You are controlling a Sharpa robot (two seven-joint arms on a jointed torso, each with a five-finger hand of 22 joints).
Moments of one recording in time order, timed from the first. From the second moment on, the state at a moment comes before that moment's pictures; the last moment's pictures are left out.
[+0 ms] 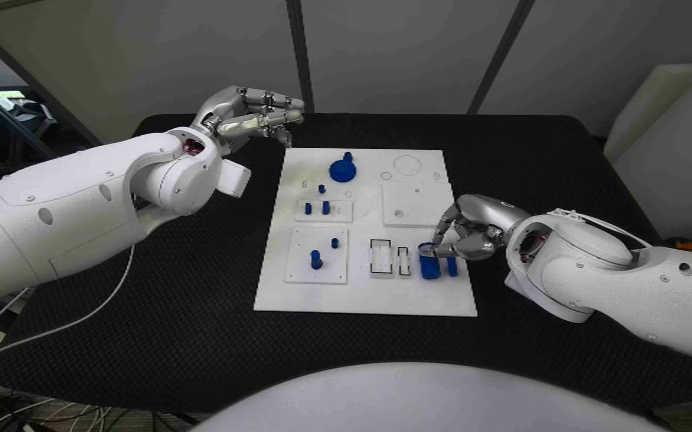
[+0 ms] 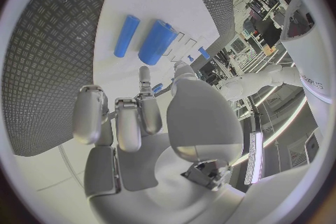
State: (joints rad) left arm 1.16 -0.82 0.06 1.39 -0.24 -0.17 0.26; left_hand 1.40 -0.12 0.40 0.00 0.22 0.97 0.19 0.16 0.08 1.02 0.12 0.31 0.14 1.11 0.03 0.91 0.41 0.19 1.09 0.13 0.42 1.05; right arm 0.95 -1.08 0.00 1.86 -1.44 -0.31 -0.44; right_hand 1.17 -0.11 -0.14 0.29 0.38 1.02 0.09 0.31 0.31 1.45 0.01 1.39 1.31 1.47 -0.06 1.52 1.31 0.07 1.40 0.06 1.39 1.31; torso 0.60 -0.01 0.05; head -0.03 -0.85
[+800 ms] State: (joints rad) left arm 1.15 -0.82 0.06 1.39 -0.24 -0.17 0.26; left_hand 1.40 -0.12 0.40 0.00 0.22 0.97 0.19 0.16 0.08 1.02 0.12 0.31 0.14 1.11 0.03 0.91 0.41 0.19 1.09 0.13 0.42 1.05; right arm 0.92 -1.06 0.00 1.85 -1.52 -0.25 -0.50; right_hand 1.16 -0.11 -0.15 0.29 0.37 1.01 0.09 0.33 0.32 1.45 0.01 1.37 1.31 1.47 -0.06 1.52 1.31 0.07 1.40 0.06 1.39 1.31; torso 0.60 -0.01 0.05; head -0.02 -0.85
